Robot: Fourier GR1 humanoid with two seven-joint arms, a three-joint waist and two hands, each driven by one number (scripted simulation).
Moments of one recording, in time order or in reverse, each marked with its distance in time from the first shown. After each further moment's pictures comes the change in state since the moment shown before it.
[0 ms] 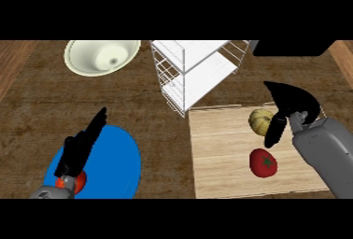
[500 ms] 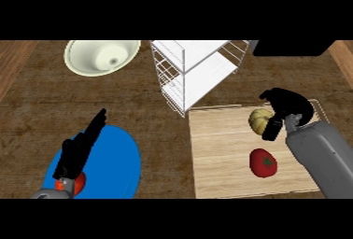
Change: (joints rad) left arm 0.021 -0.019 0.027 -0.018 -0.026 -0.028 -0.004; right arm 0.031 0.066 -0.049 0.075 0.102 0.029 -0.061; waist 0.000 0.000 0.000
